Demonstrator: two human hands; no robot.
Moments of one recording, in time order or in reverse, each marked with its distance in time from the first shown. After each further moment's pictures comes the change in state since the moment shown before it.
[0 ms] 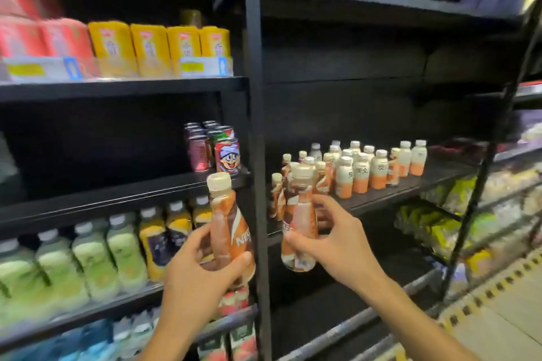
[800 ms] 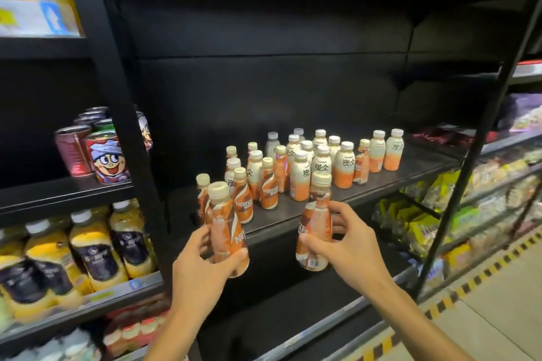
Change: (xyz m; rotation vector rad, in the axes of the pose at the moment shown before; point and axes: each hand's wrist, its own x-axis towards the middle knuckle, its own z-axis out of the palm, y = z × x) left_hand 0.087 -0.055 0.251 0.084 0.008 -0.084; right_hand 0.096 0.204 -0.148 -0.065 0.082 0.154
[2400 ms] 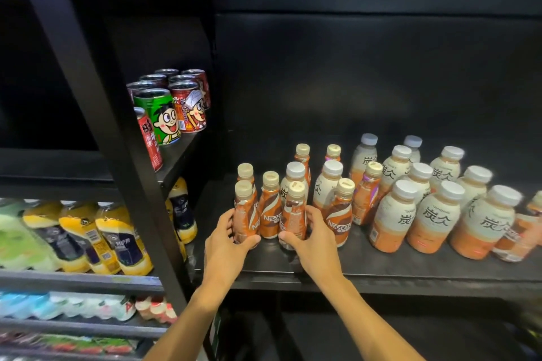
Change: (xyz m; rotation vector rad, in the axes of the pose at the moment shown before) left_hand 0.169 -0.104 0.058 0.166 0.302 -0.283; right_hand 0.209 0.094 0.207 0.123 -0.432 -0.020
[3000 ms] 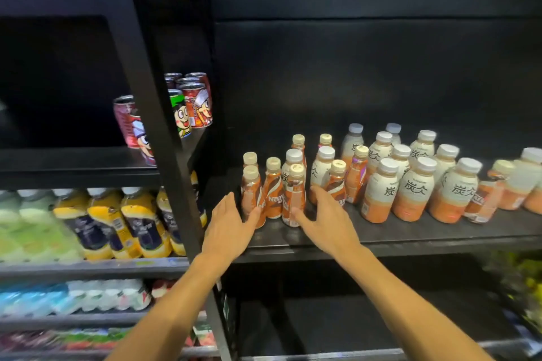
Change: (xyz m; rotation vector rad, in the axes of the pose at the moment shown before) left_hand -0.020 0.034 -0.048 0.435 -0.134 0.150; right_hand -0.041 -0.044 -0.033 -0.454 0.022 -0.121
